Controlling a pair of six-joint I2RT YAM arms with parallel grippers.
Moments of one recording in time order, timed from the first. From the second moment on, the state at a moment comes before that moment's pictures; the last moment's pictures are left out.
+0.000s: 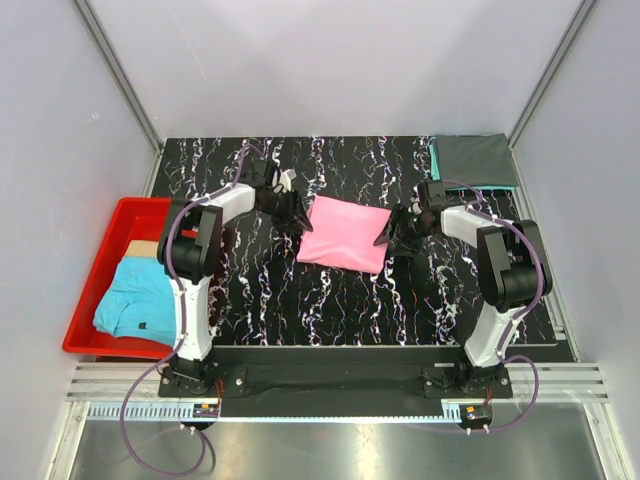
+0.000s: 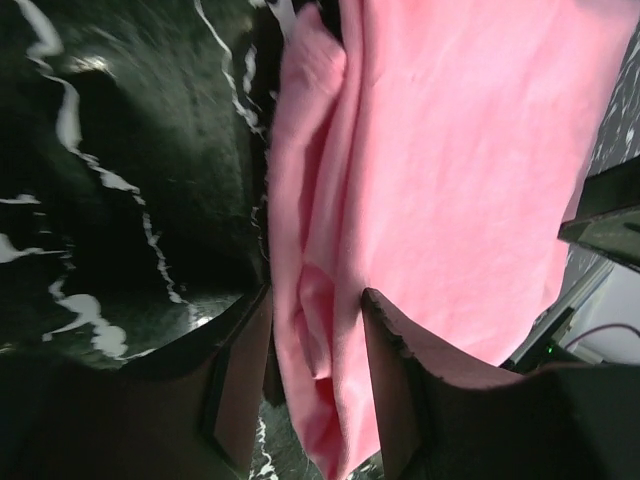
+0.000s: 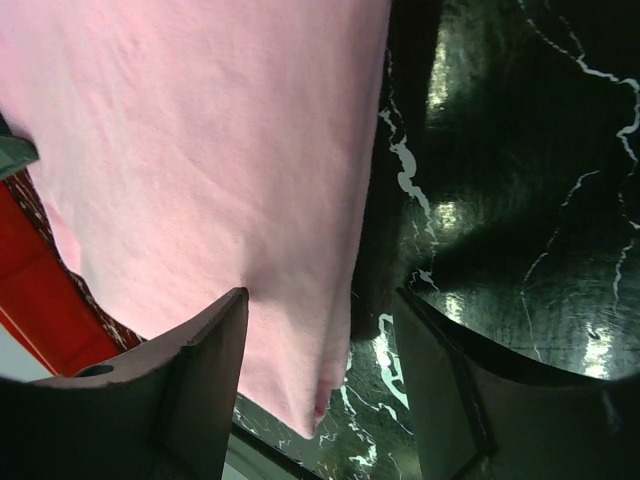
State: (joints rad) left arm -0.27 2.14 1.50 -0.44 0.62 -0.41; right arm 0.19 1.83 1.09 -0.35 -0.45 0.59
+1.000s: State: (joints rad) left arm -0.37 1.79 1.24 -0.38 0.39 -0.52; right arm 0.20 1.77 0.99 -0.16 -0.51 0.63
